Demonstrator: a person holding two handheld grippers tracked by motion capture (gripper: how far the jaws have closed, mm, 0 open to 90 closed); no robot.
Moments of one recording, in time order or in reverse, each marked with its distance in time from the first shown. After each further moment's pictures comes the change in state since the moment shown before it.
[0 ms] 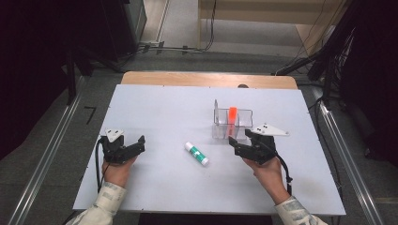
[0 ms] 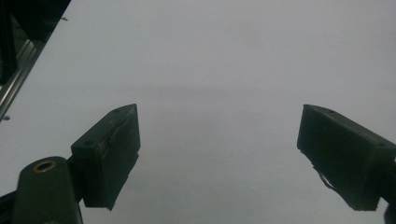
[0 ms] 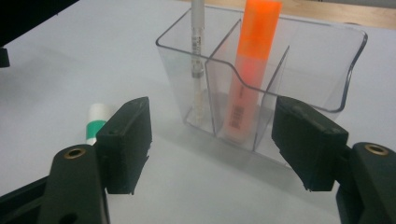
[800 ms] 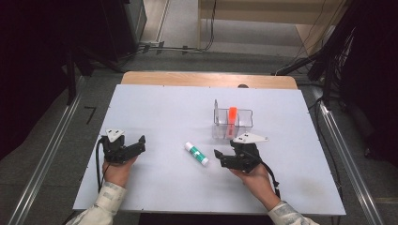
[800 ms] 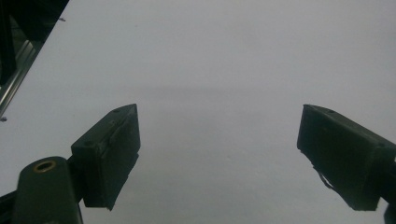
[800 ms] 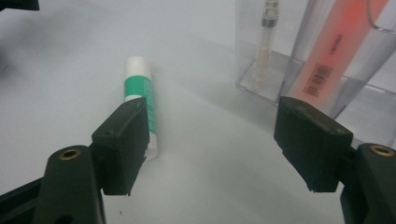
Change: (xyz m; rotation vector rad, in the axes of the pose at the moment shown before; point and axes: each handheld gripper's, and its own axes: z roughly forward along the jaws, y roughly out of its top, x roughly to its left) left arm -0.002 0.000 0.000 0.000 -0.002 0.004; right arm 0.031 -0.019 0.024 0.115 0.096 -0.060
